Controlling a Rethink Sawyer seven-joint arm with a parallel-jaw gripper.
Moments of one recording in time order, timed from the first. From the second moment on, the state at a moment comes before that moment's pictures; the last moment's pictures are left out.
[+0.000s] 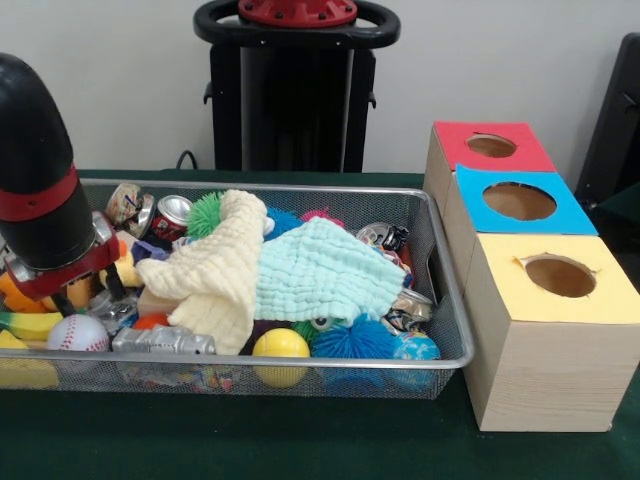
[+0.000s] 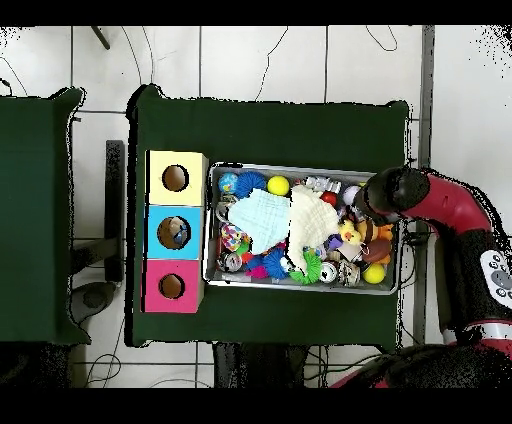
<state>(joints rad) -0.82 -0.28 0.42 1.13 -0.53 1.08 0.84</state>
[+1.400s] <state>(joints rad) -0.94 -0.21 0.57 1.15 -0.46 1.10 0.84</state>
